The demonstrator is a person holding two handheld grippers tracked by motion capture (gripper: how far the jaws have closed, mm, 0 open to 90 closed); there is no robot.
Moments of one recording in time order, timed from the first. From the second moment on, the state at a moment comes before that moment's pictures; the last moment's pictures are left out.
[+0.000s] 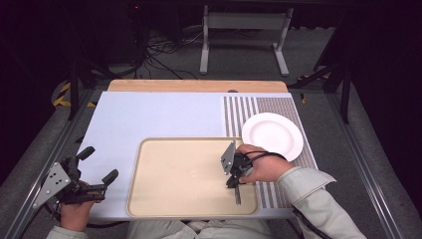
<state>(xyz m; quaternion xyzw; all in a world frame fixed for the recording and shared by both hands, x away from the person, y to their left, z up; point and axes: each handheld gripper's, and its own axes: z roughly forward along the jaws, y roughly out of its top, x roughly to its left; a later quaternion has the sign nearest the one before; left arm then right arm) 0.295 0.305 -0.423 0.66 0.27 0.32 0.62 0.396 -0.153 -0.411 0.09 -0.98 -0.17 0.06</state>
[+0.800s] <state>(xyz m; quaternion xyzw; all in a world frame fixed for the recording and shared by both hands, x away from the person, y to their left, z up) 0.296 0.303 -0.423 0.66 0.27 0.32 0.62 0.374 -0.225 -0.349 -0.07 -0.91 -0.39 -0.15</state>
